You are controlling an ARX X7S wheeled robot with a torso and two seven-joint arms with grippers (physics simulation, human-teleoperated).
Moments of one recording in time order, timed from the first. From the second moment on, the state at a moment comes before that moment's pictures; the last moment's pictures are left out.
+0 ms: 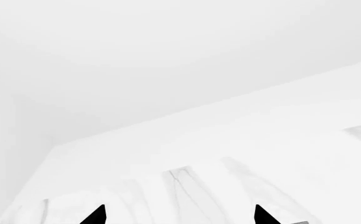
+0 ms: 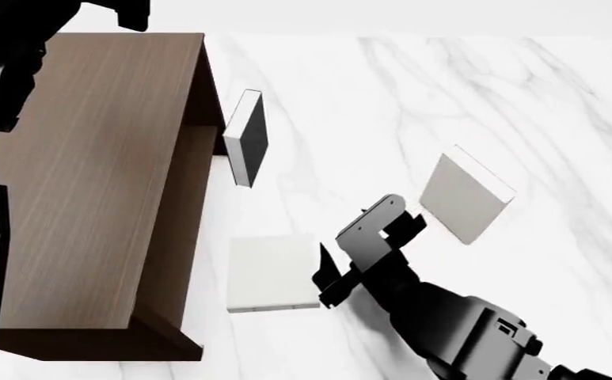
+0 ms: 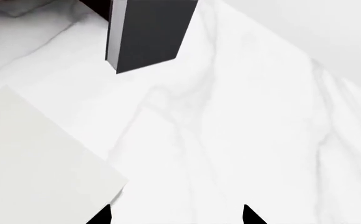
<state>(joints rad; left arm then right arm) -1.55 -0.38 0.41 -0.54 -0.25 -0.81 0.08 0.85 0.52 -1.10 0.07 0.57 0.39 0.33</state>
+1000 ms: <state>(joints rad) -1.55 -0.39 0.42 -0.54 -0.25 -0.81 0.08 0.79 0.41 -1.08 0.34 0.58 0.25 0.26</state>
